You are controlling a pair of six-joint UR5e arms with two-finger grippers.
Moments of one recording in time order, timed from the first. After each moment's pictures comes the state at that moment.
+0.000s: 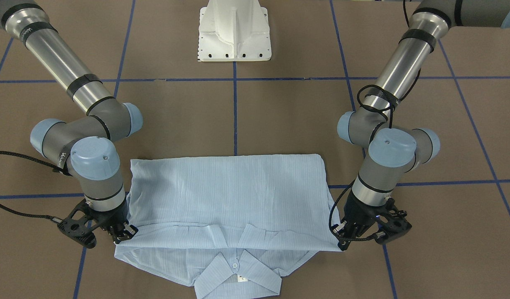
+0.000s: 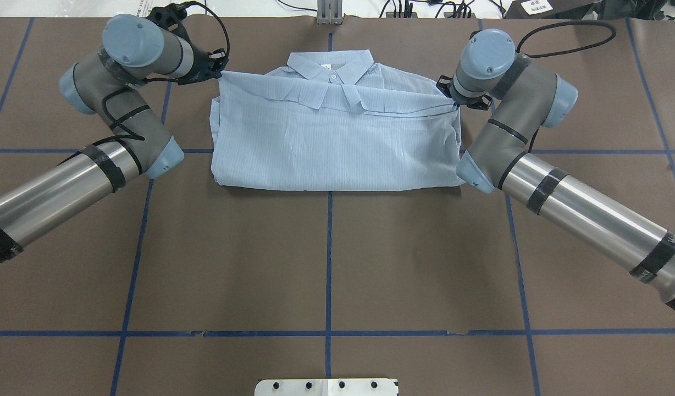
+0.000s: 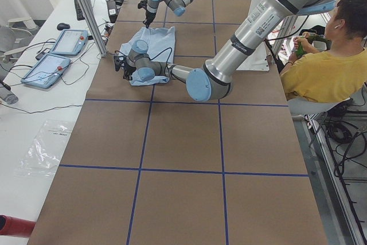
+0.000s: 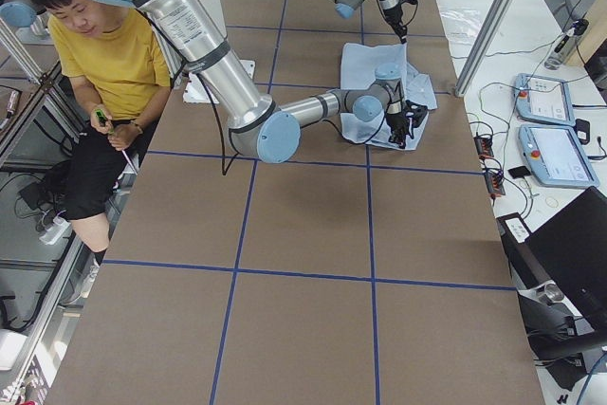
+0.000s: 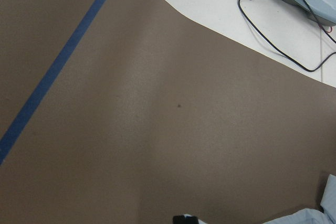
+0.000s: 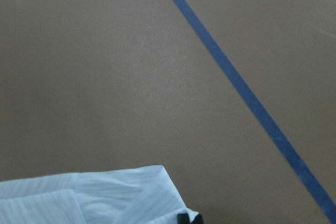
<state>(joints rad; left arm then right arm) -0.87 -2.35 -0.94 -2.44 -1.79 -1.42 0.83 -0.86 1.09 -1.14 1.72 1.46</state>
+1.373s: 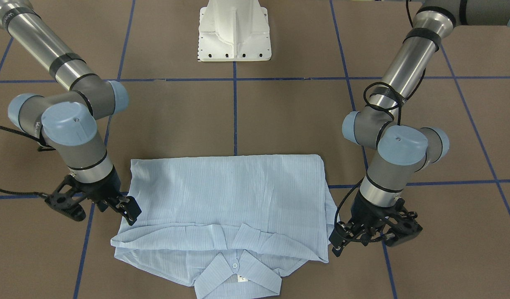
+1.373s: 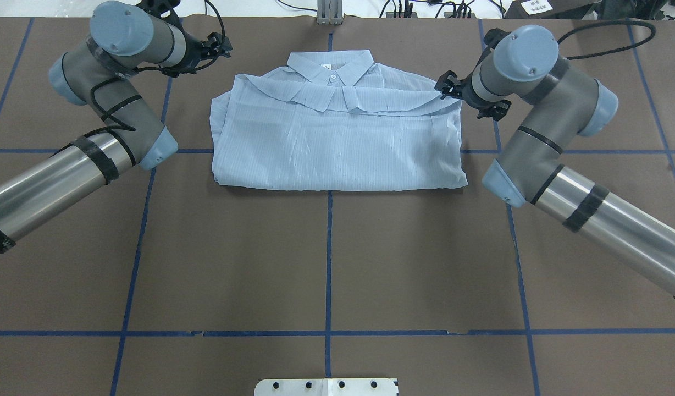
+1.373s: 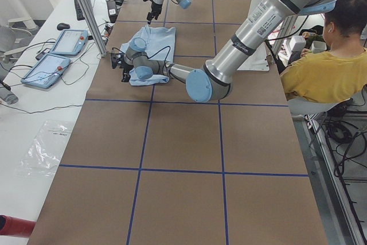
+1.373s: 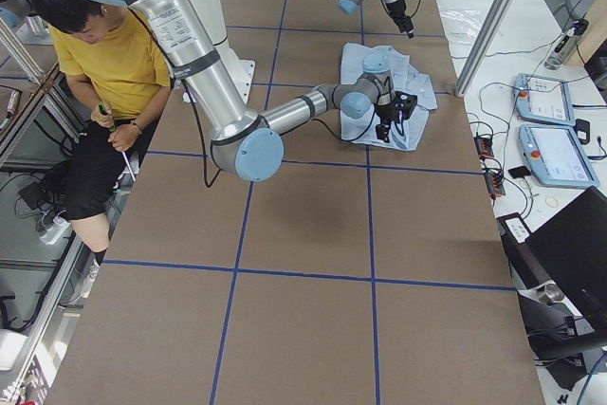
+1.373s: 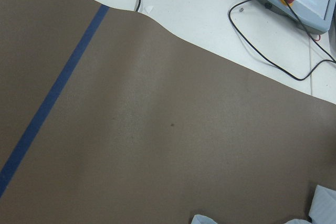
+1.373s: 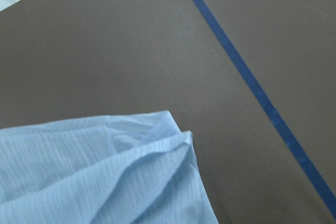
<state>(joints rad) -0.90 -2.34 -0.98 -2.44 -1.79 -1.39 0.83 -1.06 1.44 -1.13 1.83 1.50</state>
